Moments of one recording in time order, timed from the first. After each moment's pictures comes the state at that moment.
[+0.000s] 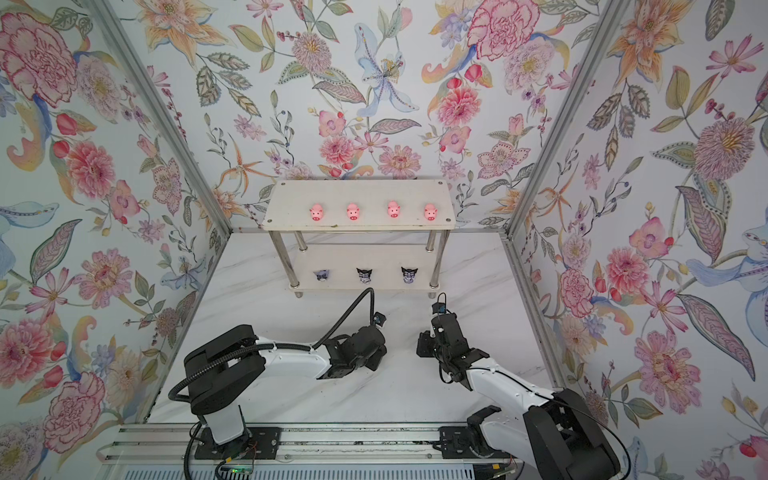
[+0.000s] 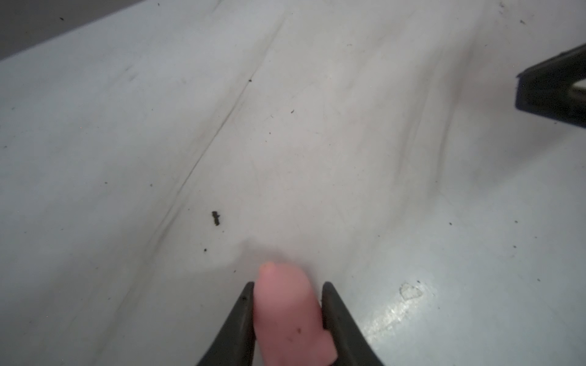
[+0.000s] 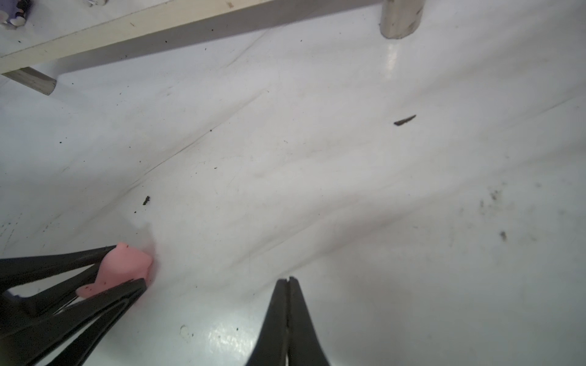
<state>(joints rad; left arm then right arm) -1.08 1.81 0.90 0.02 -0.30 -0.42 0.47 1.13 0.35 0.02 -0.03 0.44</state>
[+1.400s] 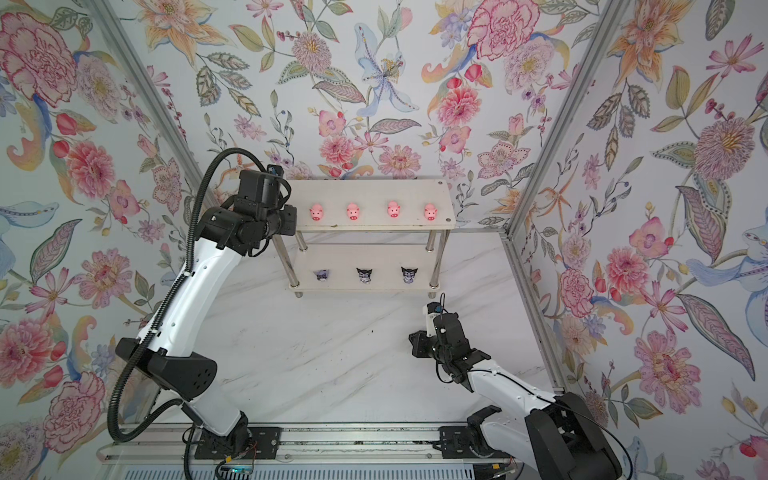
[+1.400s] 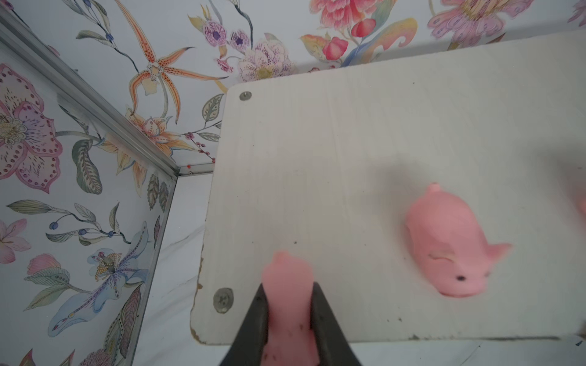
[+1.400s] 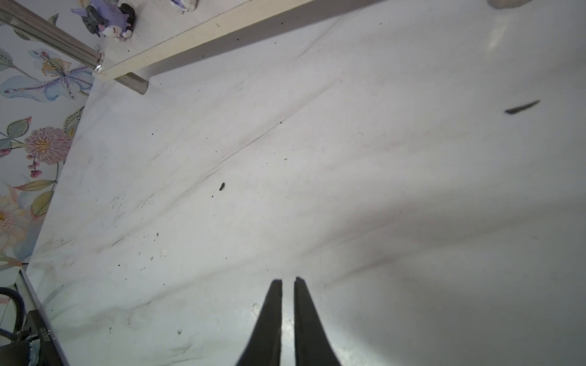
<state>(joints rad) -0.38 1.73 2.11 -1.04 -0.35 -0.10 0.46 1.12 0.34 0.08 -0.23 0.51</state>
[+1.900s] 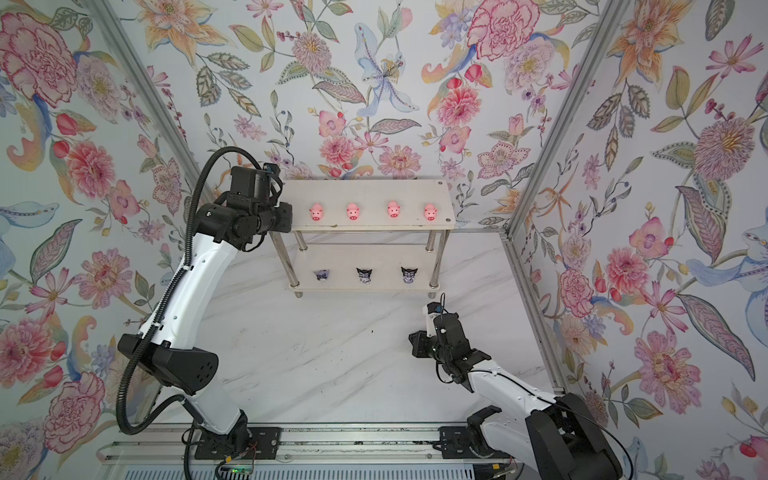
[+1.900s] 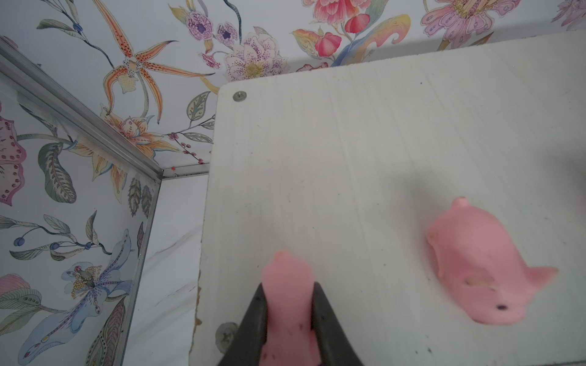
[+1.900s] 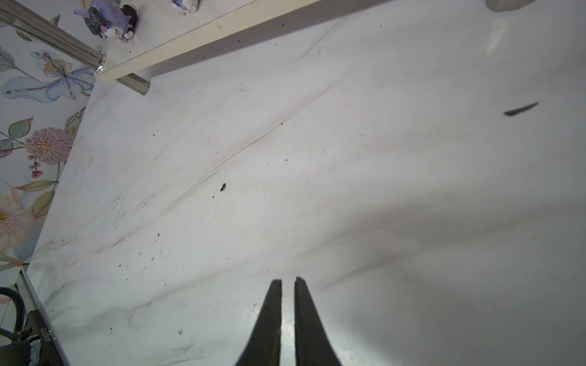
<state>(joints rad) -0.33 1.75 2.13 -1.02 -0.23 -0.07 0.46 1.12 0.34 0.08 -0.23 0.51</state>
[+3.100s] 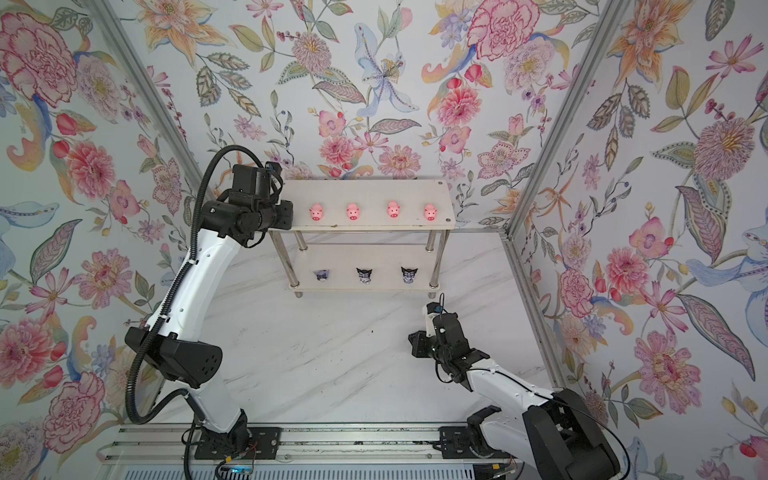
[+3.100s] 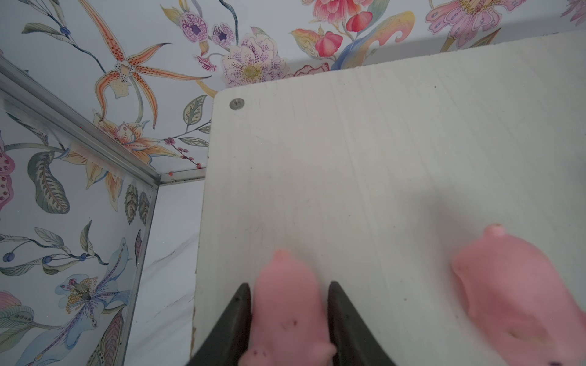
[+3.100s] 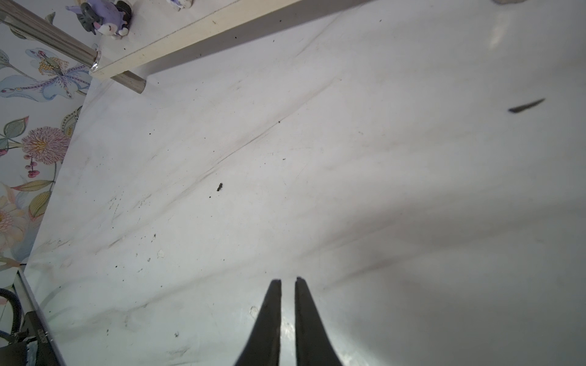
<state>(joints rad) -0.30 1.79 2.16 -1.00 -0.20 -0.04 0.46 1.14 0.34 0.10 -0.23 0.51</state>
